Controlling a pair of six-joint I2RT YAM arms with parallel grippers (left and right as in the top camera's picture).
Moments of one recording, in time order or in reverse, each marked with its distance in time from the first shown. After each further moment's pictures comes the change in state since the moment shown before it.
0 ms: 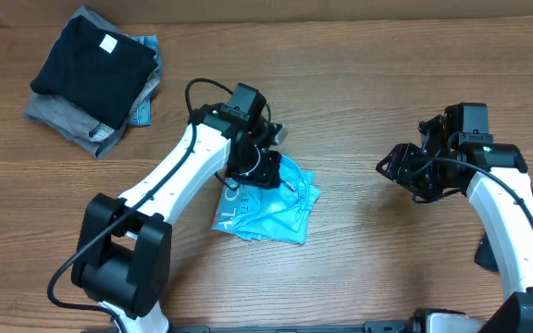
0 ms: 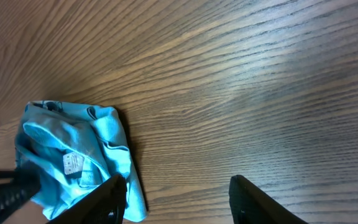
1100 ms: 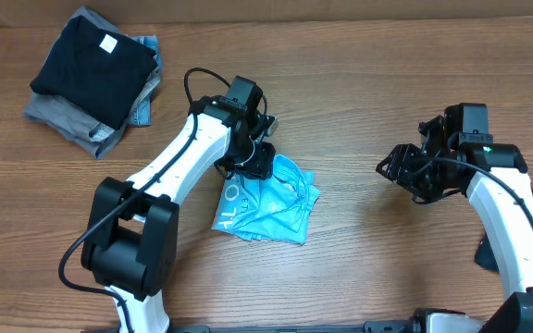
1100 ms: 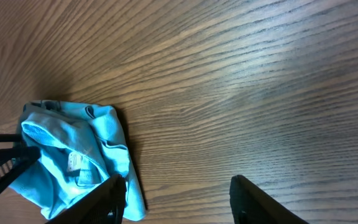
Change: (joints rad) left arm 0.037 0.089 0.064 0.012 -0.158 0.041; right arm 0.000 0.000 0.000 -0.008 0.003 0.000
